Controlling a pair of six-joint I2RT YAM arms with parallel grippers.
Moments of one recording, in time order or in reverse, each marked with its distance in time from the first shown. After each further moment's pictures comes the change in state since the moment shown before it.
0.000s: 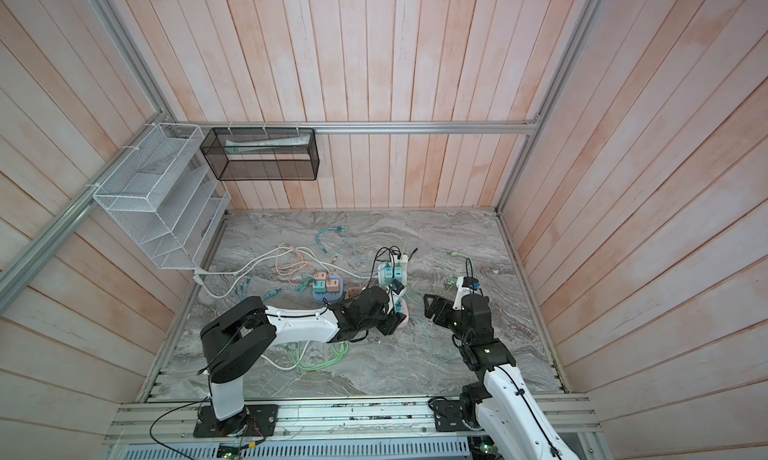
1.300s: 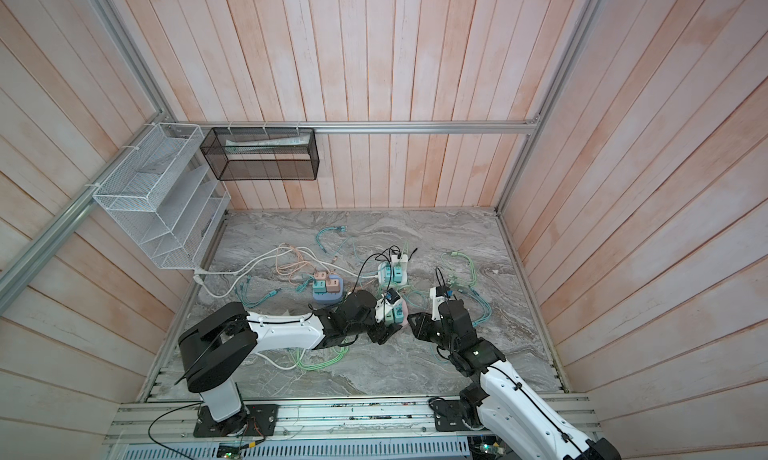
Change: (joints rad) left arm 0.005 -0.125 -0.159 0.090 0.117 0.194; right arm 0.283 0.044 -0.009 -0.049 -0.014 0.128
